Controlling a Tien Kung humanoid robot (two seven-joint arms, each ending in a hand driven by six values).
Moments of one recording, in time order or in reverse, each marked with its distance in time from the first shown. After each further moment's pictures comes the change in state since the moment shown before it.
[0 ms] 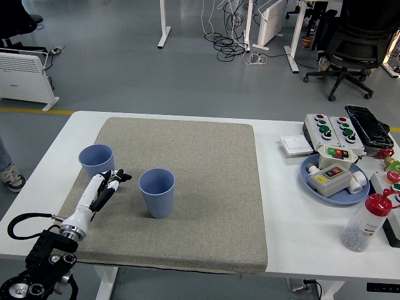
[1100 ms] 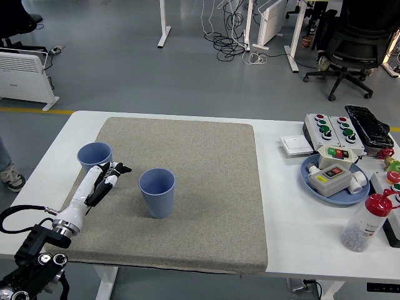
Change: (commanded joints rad) left arm 0.090 0.083 -0.058 -0.292 0.111 0.010 0.087; right arm -0.007 0.001 -0.004 0.002 0.008 0.001 0.001
